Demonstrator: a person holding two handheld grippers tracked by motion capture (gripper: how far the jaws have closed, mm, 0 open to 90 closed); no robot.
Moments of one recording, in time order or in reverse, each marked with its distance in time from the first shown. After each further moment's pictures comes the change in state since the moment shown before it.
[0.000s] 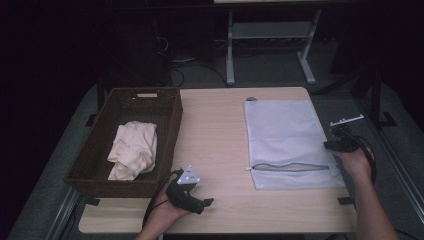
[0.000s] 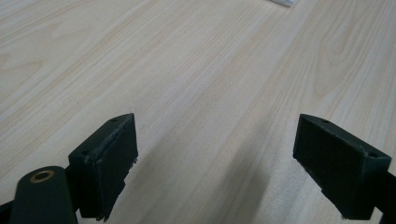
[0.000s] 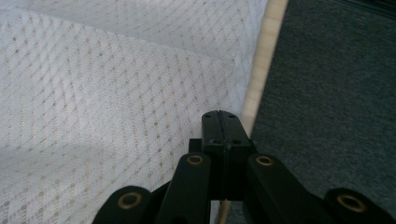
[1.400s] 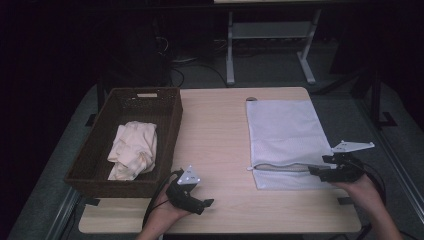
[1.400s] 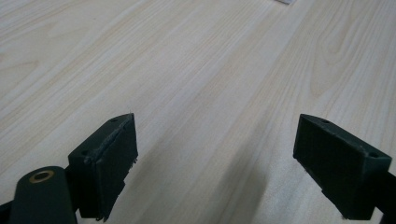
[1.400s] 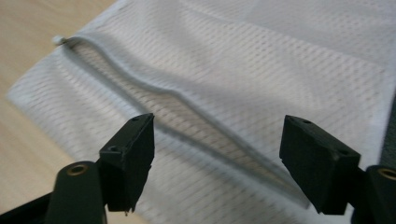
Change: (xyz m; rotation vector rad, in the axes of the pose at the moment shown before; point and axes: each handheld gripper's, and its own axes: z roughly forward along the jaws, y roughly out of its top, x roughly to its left) left arm -0.002 0.000 0.000 0.003 -0.006 -0.001; right arm 0.071 -0.061 -0.069 -0.200 0.232 -0.170
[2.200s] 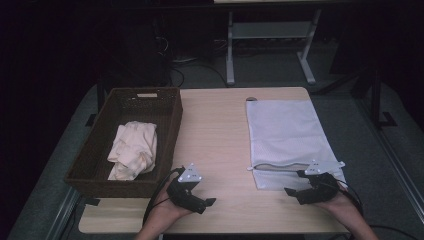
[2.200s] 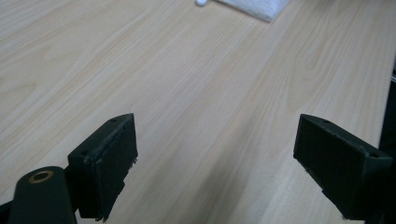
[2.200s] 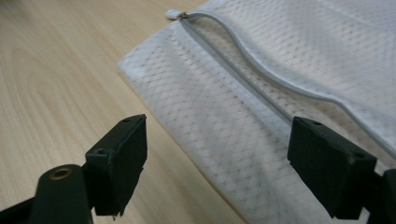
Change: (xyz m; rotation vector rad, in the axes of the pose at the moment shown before) left arm -0.007 0.016 -0.009 -0.009 -0.026 0.011; right arm 0.068 -0.016 0.027 -0.014 0.156 -0.191
